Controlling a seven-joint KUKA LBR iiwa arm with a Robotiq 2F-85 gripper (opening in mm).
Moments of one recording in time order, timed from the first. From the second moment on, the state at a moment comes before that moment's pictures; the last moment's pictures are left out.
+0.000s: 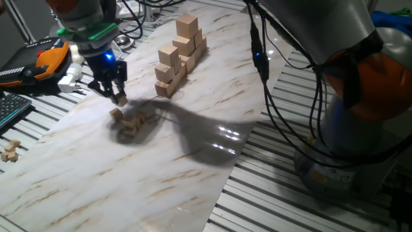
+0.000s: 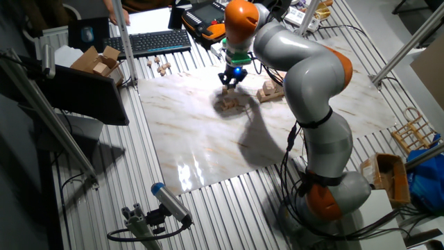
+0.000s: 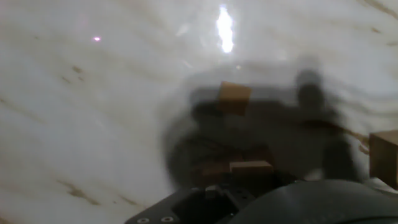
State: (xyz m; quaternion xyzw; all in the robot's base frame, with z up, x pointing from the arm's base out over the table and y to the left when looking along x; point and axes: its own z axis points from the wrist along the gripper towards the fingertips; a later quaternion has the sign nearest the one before) arm 0.622 0.107 0.129 -0.07 -0.99 -0.01 0.08
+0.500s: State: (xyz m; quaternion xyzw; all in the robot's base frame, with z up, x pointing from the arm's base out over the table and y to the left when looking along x) arm 0.610 0.098 0.127 -0.15 -0.99 0.00 0.07
